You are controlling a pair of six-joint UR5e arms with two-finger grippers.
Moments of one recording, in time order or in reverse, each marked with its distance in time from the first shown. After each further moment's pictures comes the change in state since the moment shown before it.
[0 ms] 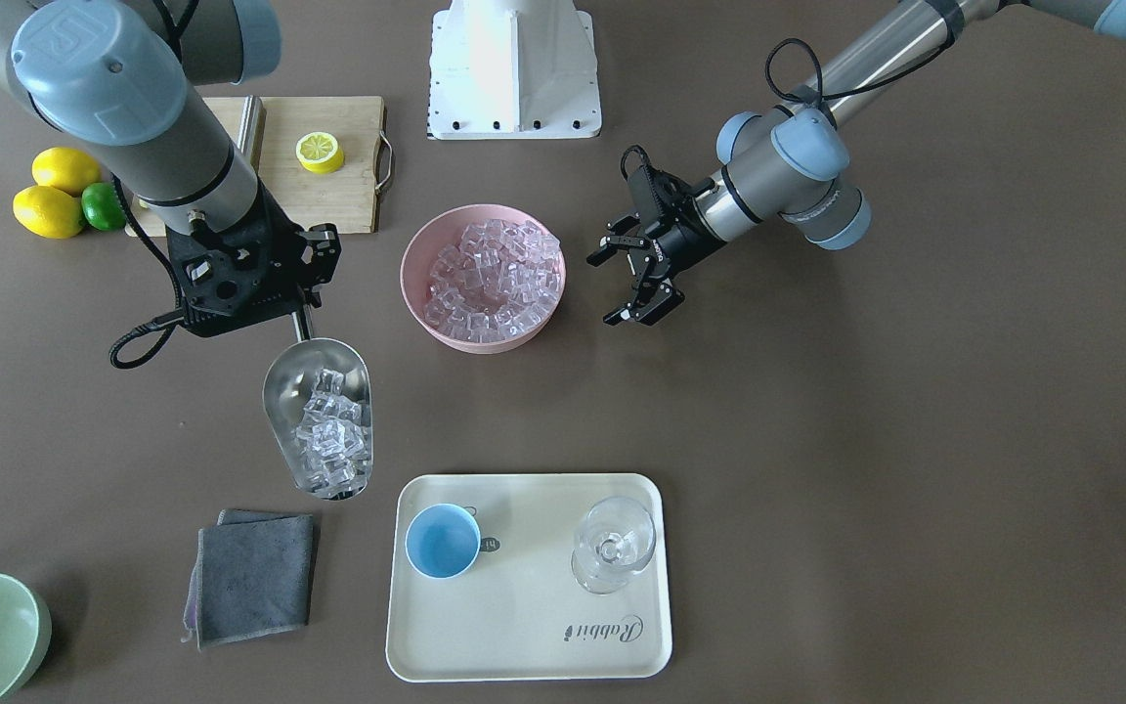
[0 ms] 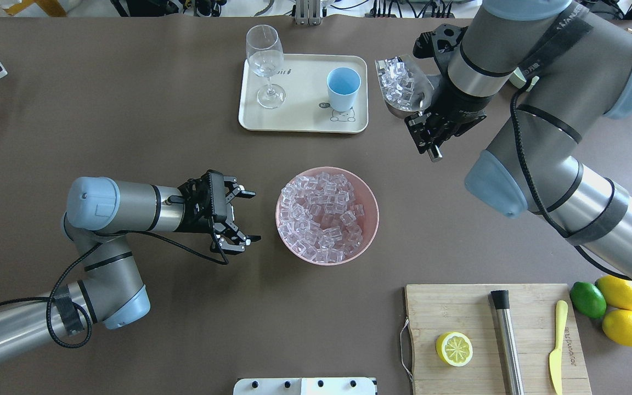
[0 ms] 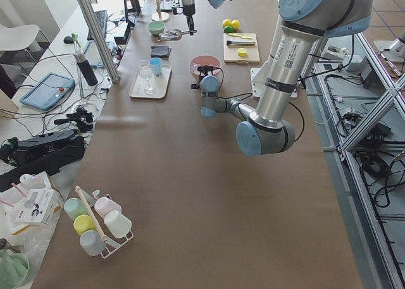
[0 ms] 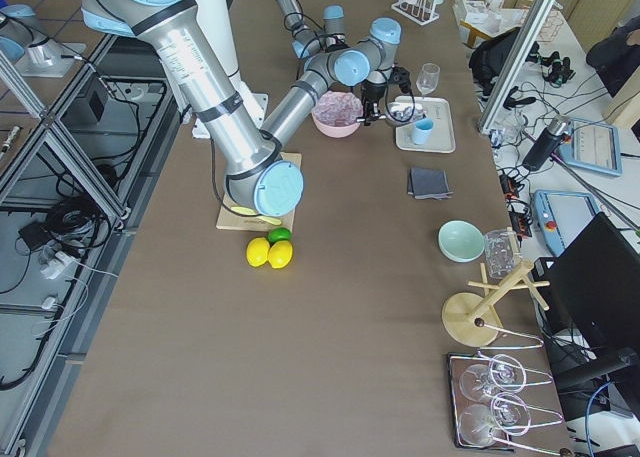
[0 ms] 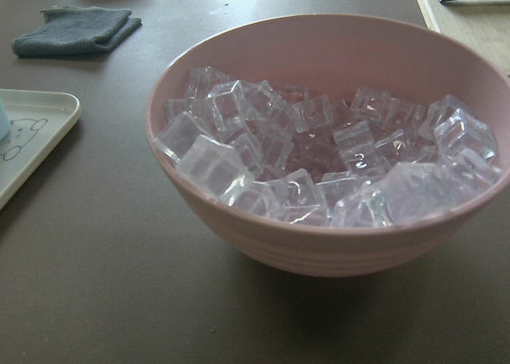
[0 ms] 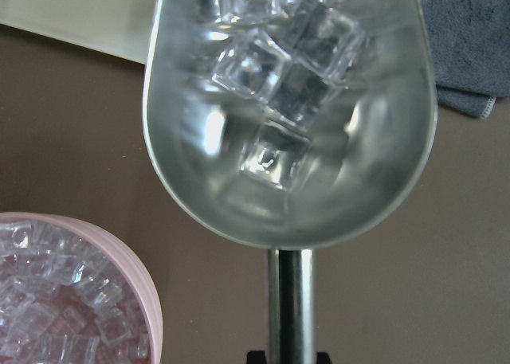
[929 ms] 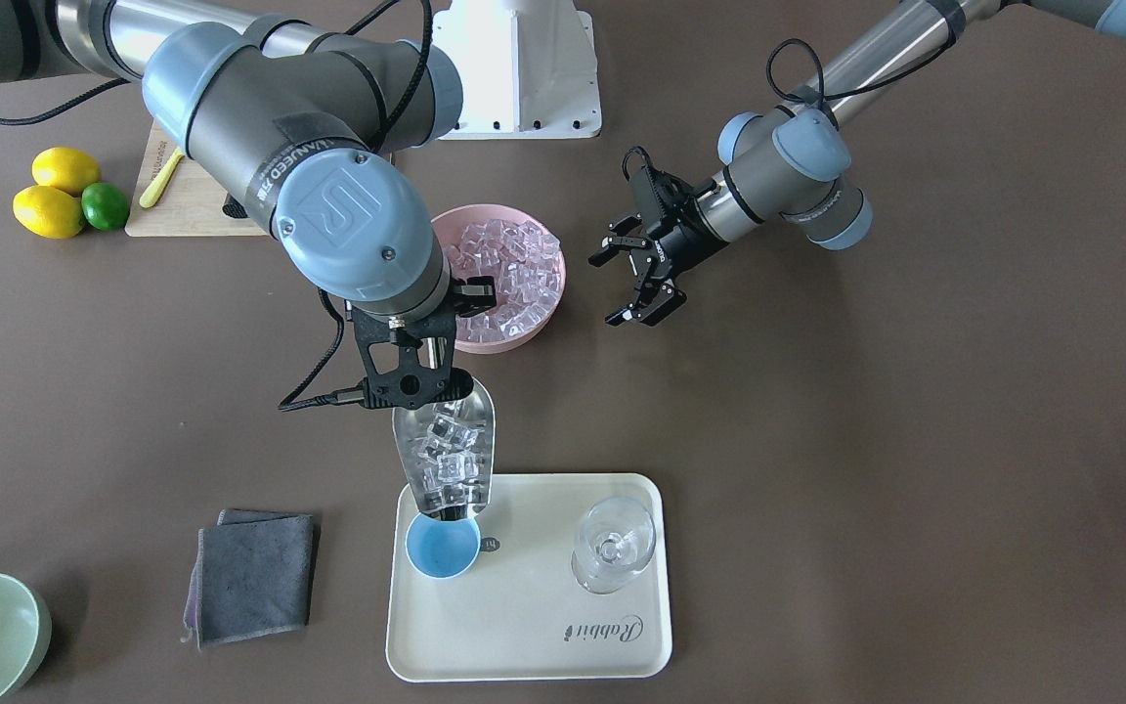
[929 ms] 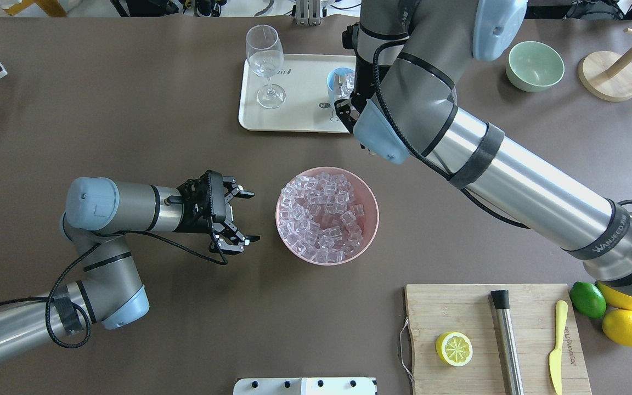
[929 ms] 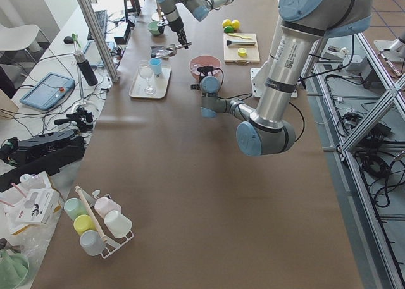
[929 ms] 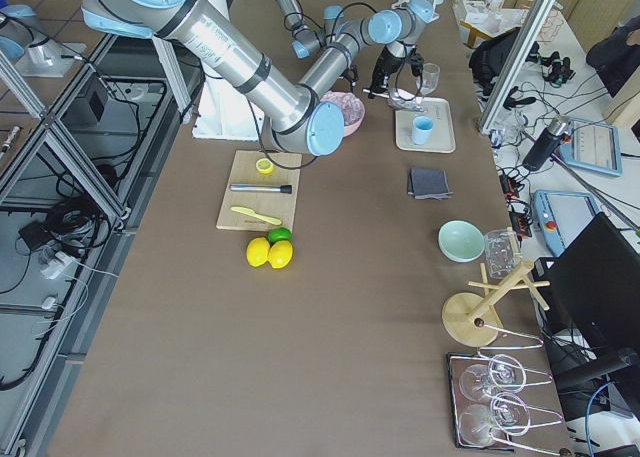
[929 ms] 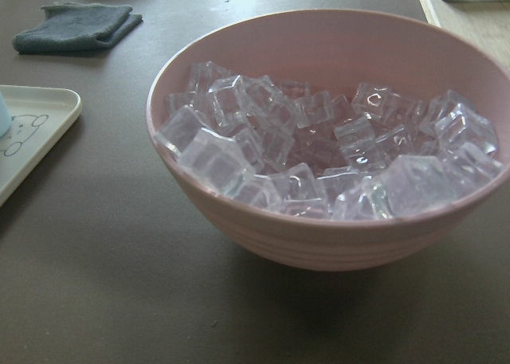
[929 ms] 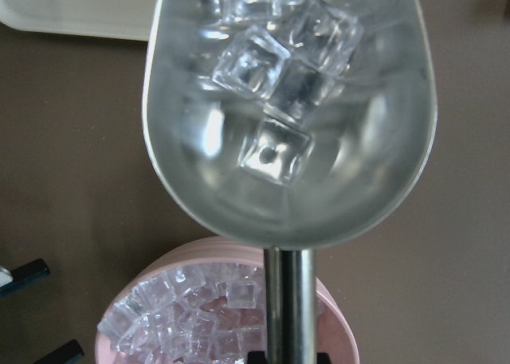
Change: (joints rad) left arm -0.001 0.003 0.000 0.001 0.000 0.000; right arm -0.034 0.413 -0.450 -0.233 0.163 0.051
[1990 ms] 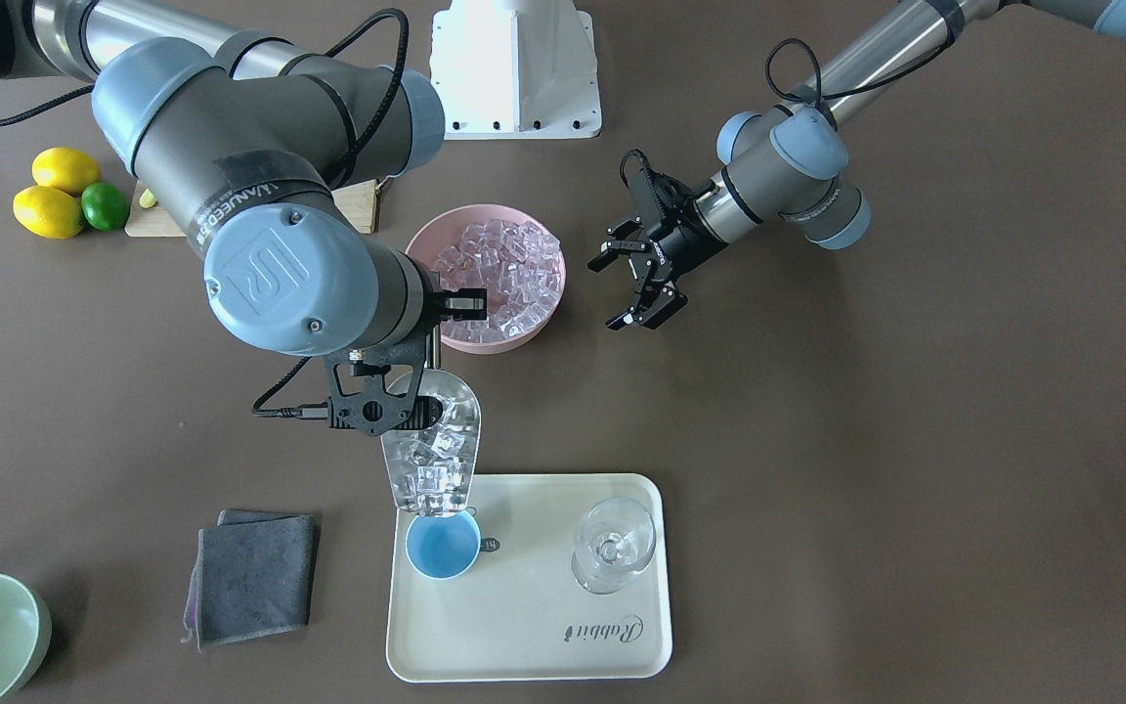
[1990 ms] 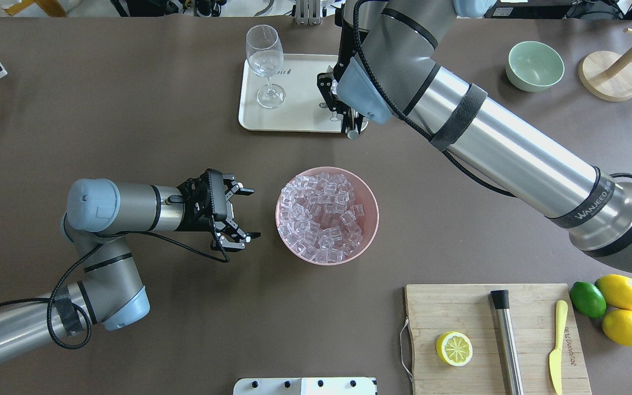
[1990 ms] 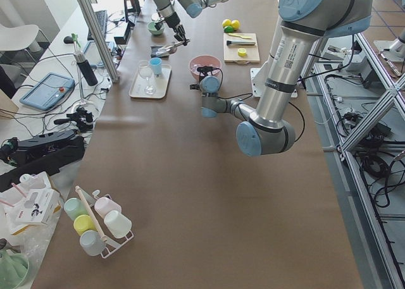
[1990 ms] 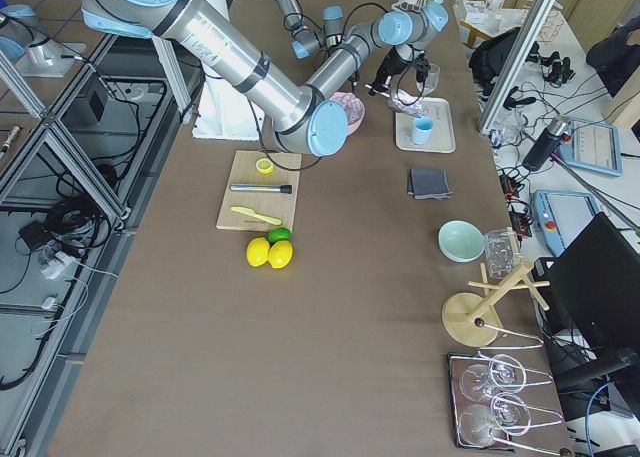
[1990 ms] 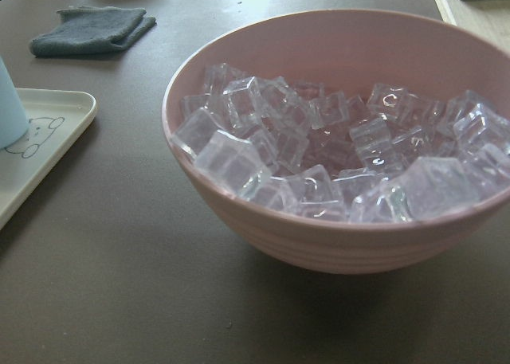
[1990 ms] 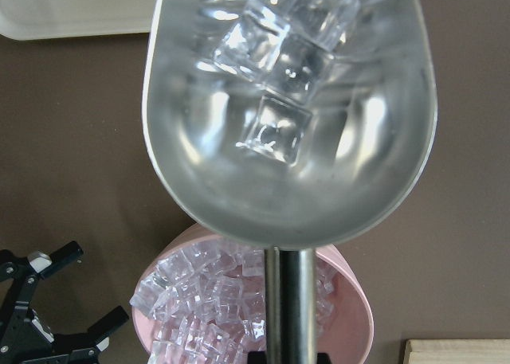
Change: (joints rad) left arm 0.004 -0.001 0.000 0.000 0.035 0.001; right arm 0.056 0.001 -0.039 -0.059 0.173 0.008
